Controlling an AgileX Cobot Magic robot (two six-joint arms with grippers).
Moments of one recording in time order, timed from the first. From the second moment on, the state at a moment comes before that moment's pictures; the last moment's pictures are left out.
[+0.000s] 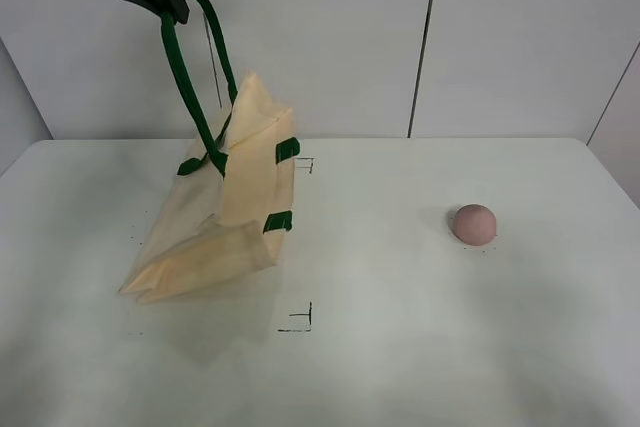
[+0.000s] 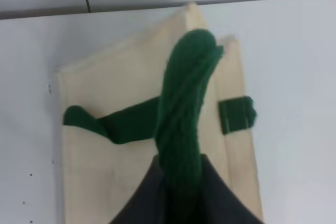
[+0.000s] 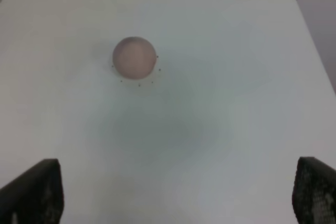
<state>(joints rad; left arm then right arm) -0.29 1.90 -2.19 0.02 1.18 -0.21 -0.02 0.09 -0.50 0.03 1.01 -0.01</state>
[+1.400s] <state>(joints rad) -0.29 1.88 -2.19 0.01 1.18 -0.21 0.08 2.10 -1.36 0.08 0.68 -0.07</state>
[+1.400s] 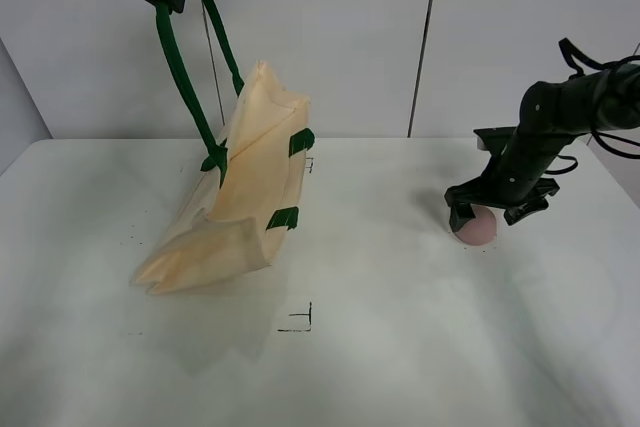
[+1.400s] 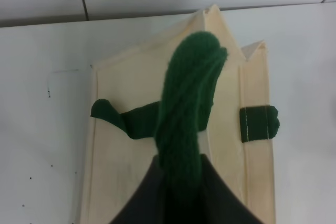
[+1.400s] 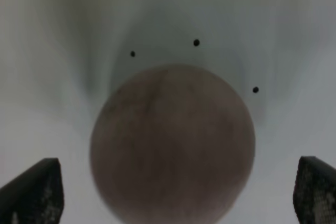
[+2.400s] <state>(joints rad) -0.29 1.88 -2.19 0.01 1.18 -0.20 0.22 1.96 -1.87 0.41 1.00 -0.26</state>
